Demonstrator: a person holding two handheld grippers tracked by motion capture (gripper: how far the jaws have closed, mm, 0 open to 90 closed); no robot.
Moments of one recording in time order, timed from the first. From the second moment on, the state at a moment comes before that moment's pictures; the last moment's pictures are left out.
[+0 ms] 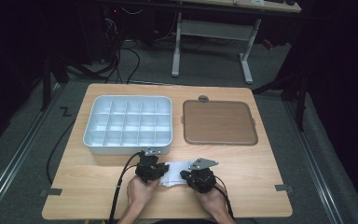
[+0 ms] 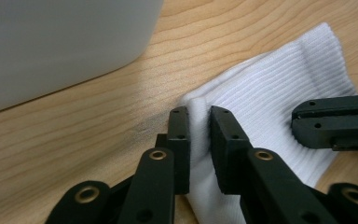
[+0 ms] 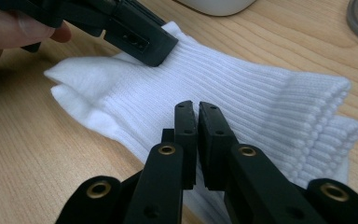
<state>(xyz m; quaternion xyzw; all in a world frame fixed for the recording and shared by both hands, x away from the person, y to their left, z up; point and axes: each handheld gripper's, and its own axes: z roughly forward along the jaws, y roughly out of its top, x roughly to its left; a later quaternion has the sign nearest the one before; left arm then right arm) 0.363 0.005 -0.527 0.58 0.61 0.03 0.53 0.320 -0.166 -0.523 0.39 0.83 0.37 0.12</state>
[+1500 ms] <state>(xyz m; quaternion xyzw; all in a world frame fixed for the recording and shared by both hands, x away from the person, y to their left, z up) 0.347 0.039 -0.486 0.54 0.61 -0.02 0.57 0.329 -0.127 -0.520 0.32 0.87 0.36 0.08</state>
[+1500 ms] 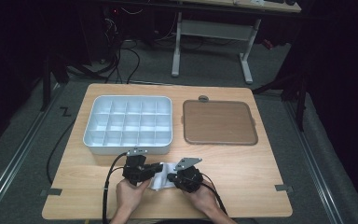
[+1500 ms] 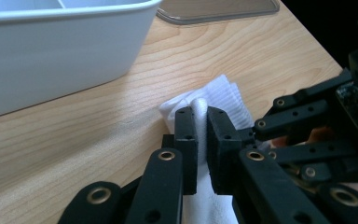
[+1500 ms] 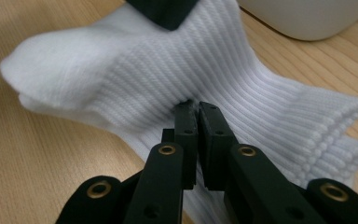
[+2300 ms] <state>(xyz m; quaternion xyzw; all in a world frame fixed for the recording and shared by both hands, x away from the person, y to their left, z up) 0.349 0.061 -0.494 0.53 0.63 -0.02 0.56 0.321 -0.131 -0.501 0.32 0.86 0.38 0.12</state>
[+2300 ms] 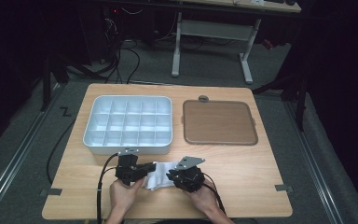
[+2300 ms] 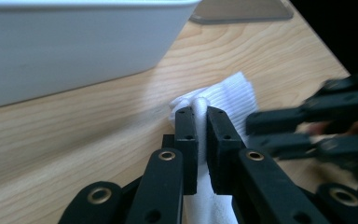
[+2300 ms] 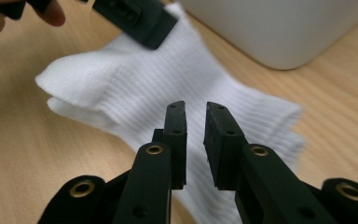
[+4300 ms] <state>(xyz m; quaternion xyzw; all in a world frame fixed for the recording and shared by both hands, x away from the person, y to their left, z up) 0.354 0.021 -0.478 0.54 0.61 -0.05 0.57 0.339 -0.153 -0.521 0.38 0.84 0.37 0.10</state>
